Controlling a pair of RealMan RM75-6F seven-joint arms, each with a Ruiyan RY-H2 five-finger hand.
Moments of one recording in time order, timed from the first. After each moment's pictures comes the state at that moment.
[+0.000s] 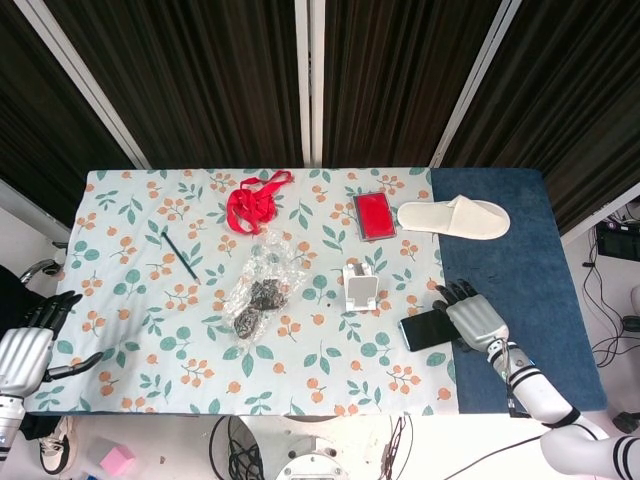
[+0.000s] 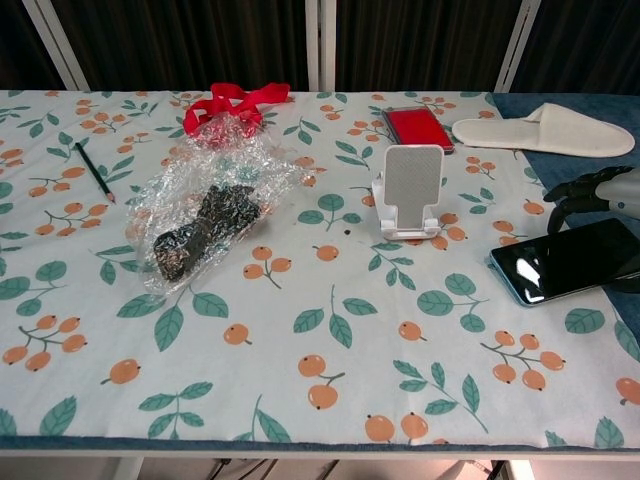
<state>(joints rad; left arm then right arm) -0.13 -1.12 0.01 -1.47 1.54 1.41 -0.15 0.56 -1.25 -0.03 -1.57 -1.24 0.89 -0.36</state>
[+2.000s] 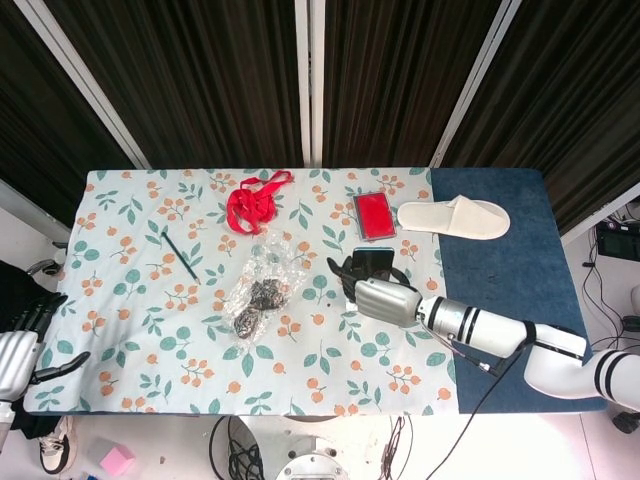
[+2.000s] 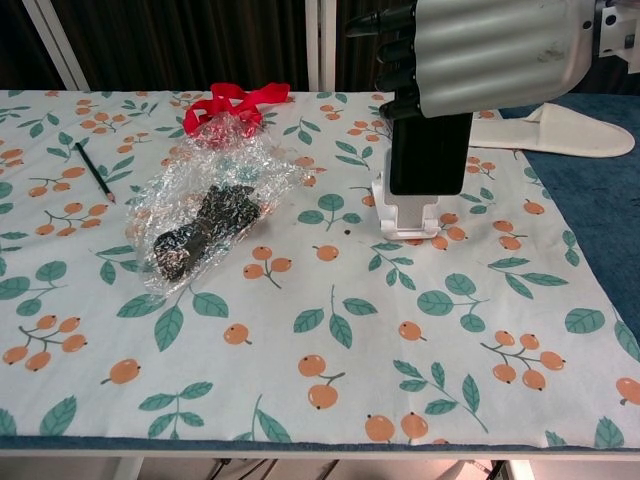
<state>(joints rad) -0.10 -1.14 0.01 -1.40 1.53 1.43 -0.27 0.99 -1.09 0.08 -1.57 -1.97 0.75 -0.92</state>
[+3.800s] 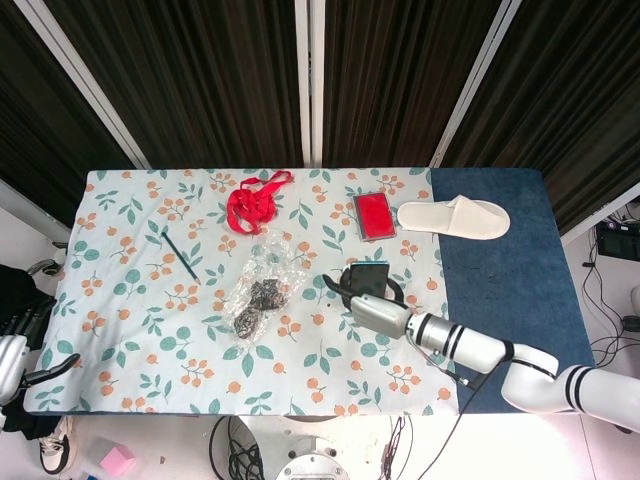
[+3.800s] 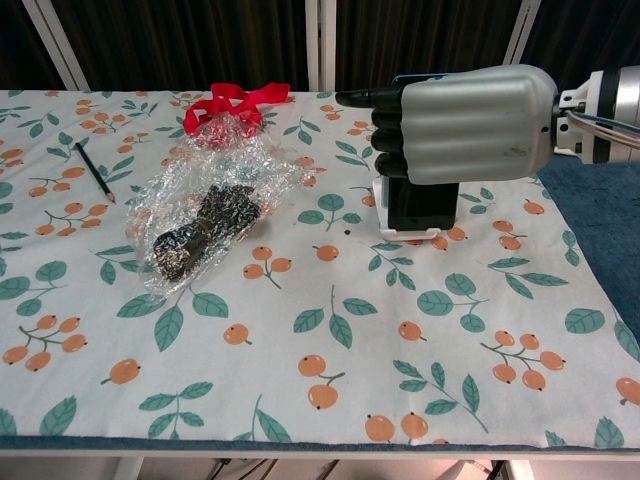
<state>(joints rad) -0.08 -1.16 0.01 -1.32 1.52 1.43 -0.34 0.89 -1.28 0.10 -1.50 -1.89 0.73 -1.22</state>
